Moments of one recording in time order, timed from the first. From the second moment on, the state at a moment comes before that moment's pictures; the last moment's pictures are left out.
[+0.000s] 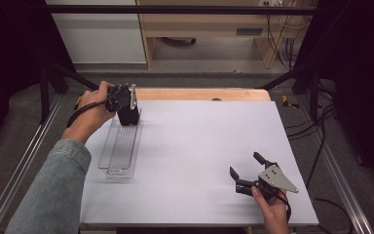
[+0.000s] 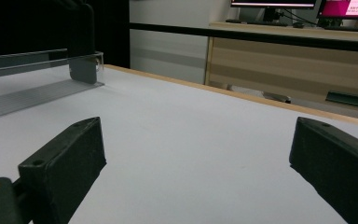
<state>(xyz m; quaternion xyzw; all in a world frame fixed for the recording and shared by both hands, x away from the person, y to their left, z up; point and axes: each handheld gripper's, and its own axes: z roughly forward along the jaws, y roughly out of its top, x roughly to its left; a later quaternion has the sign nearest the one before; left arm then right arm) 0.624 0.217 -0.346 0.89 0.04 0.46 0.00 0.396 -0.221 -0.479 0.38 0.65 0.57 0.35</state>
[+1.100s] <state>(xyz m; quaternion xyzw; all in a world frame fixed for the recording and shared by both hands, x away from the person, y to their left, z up) 0.612 0.219 -0.348 0.86 0.16 0.47 0.09 0.395 -0.220 -0.478 0.38 0.65 0.57 0.35</state>
